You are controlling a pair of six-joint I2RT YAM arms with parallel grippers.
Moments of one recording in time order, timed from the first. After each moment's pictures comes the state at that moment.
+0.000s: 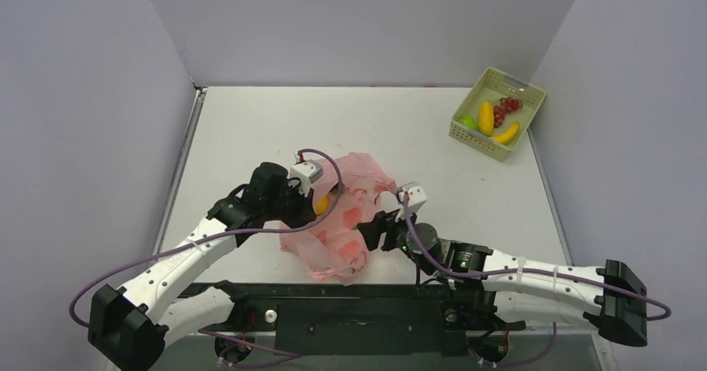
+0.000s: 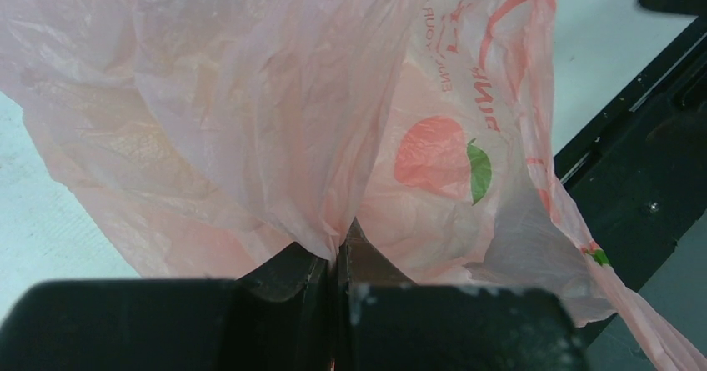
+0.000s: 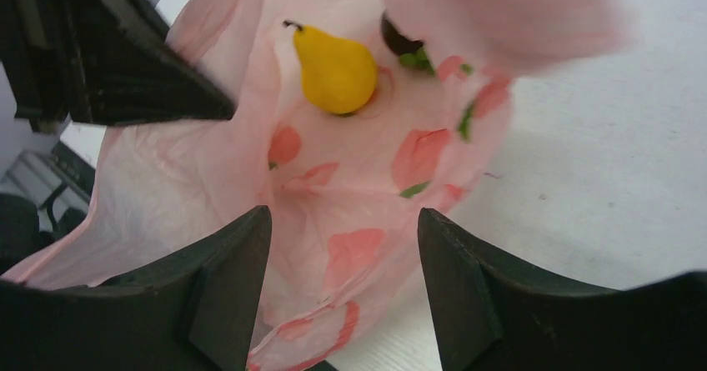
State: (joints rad) left arm -0.58 1.03 0.78 -0.51 0.25 -0.10; right arm 1.16 0.90 0.50 0.07 0.48 0.57
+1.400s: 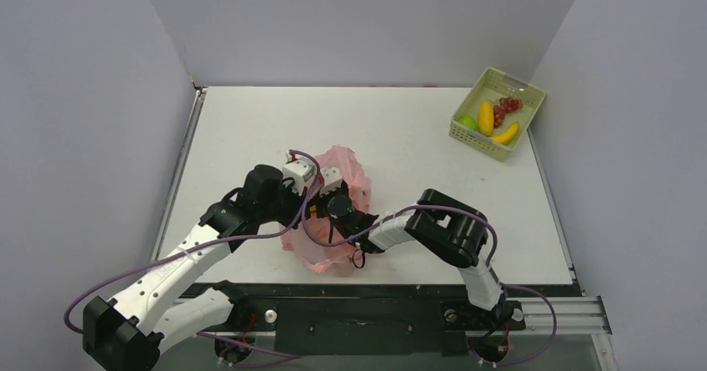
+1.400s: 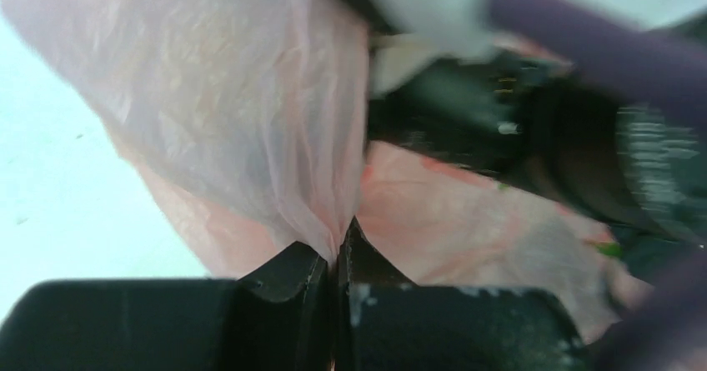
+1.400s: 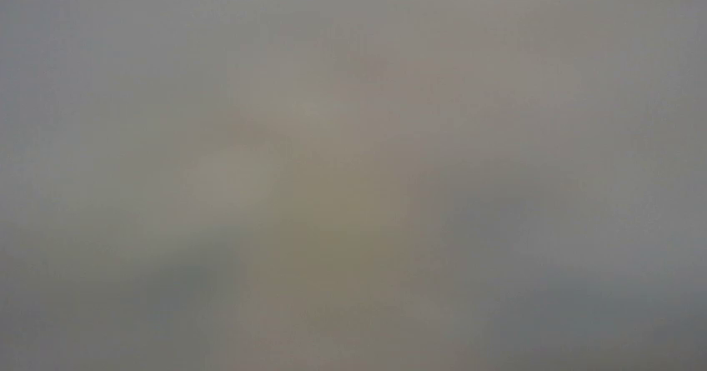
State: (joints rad) left arm -0.59 0.96 0.78 -0.54 0.10 -0.10; right arm 1.07 2.00 0.92 0.86 0.43 0.21
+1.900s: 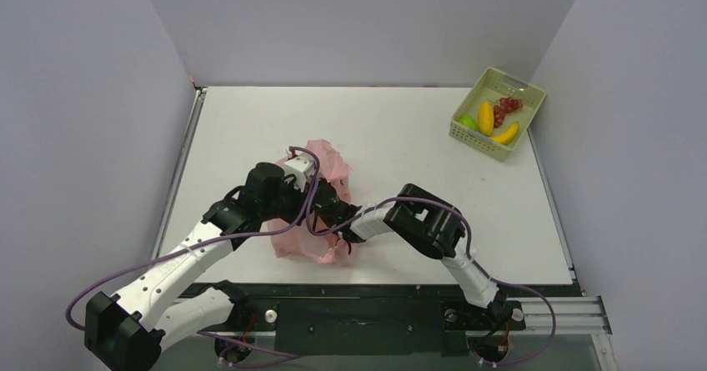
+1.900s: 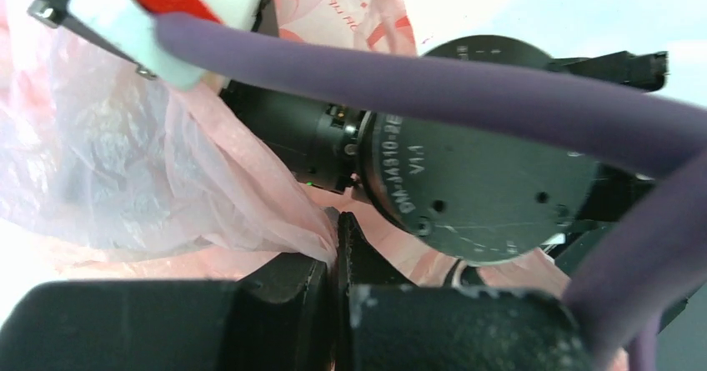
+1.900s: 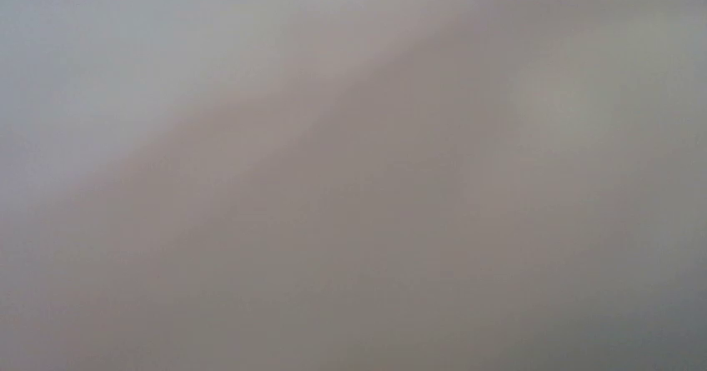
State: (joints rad) left arm -0.61 0.99 0.78 -0.48 0.15 -0.16; right arm 1.04 2.23 1.19 0.90 0.38 0.20
